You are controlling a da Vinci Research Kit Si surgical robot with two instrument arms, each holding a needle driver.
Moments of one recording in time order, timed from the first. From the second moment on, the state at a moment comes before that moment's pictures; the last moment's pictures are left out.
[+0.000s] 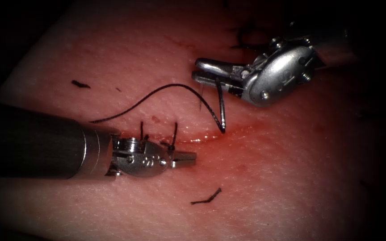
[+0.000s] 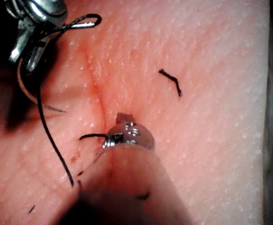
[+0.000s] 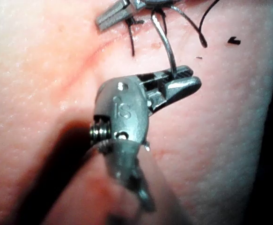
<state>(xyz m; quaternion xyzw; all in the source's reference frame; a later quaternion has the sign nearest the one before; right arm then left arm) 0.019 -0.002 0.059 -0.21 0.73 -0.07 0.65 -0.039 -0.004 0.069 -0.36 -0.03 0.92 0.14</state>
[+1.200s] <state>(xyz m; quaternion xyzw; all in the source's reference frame) 0.018 -0.008 0.061 -0.26 0.73 -0.11 0.62 -0.039 -0.004 0.069 -0.36 -0.03 0.92 0.15</state>
